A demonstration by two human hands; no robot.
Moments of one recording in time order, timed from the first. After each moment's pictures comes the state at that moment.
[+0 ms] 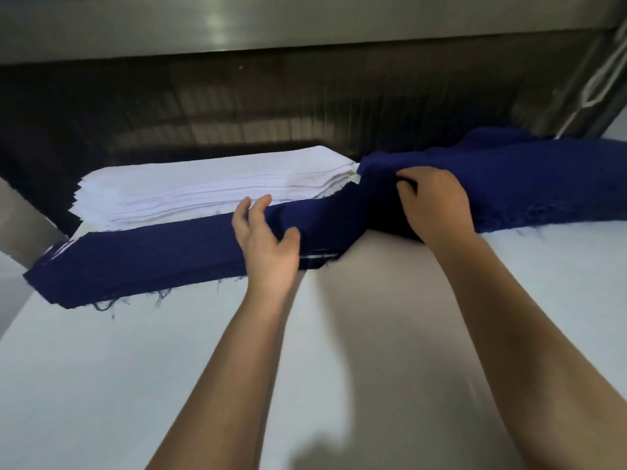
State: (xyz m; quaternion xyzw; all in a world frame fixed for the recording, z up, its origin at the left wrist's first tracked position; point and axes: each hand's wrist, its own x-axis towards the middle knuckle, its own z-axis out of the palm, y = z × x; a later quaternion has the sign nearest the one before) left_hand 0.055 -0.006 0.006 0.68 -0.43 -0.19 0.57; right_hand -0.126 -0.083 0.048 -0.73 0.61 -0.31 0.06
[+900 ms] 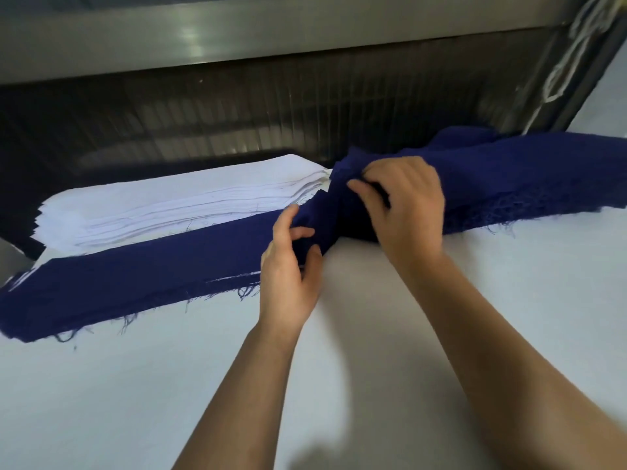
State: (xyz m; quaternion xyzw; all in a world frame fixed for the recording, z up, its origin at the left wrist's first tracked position) left_hand 0.006 -0.001 -0.012 0.60 -0.58 -0.16 0.53; right_hand -0.129 -0.063 0.049 -0.73 0.40 -0.53 -0.14
